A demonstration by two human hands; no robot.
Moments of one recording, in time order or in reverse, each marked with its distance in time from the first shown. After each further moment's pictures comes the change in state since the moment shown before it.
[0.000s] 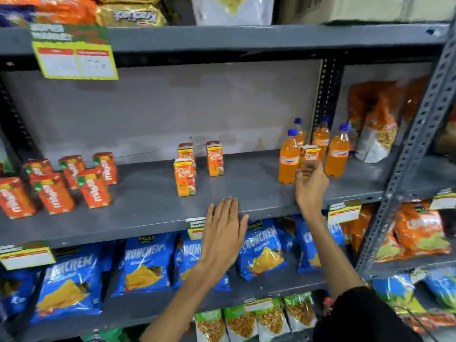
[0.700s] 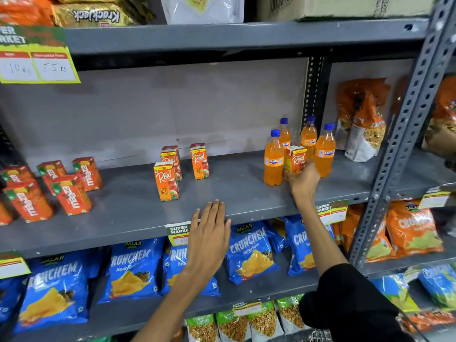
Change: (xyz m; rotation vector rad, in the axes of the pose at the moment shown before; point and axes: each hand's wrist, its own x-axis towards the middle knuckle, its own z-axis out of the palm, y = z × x) left_hand 0.010 0.008 0.023 0.119 -0.074 -0.054; right_hand 0.051 0.038 0.003 -0.093 -0.044 0.137
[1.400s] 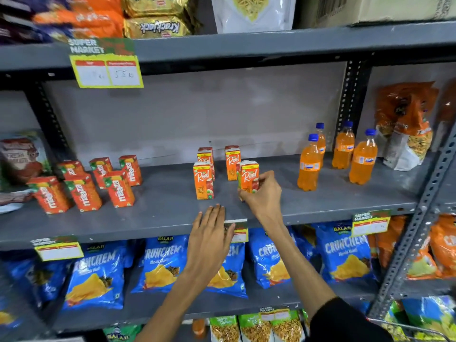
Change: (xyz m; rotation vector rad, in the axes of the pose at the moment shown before) left_hand -0.023 -0.075 -0.017 -0.006 0.013 -0.050; right_hand -0.138 -0.088 0.085 0.093 -0.363 -0.115
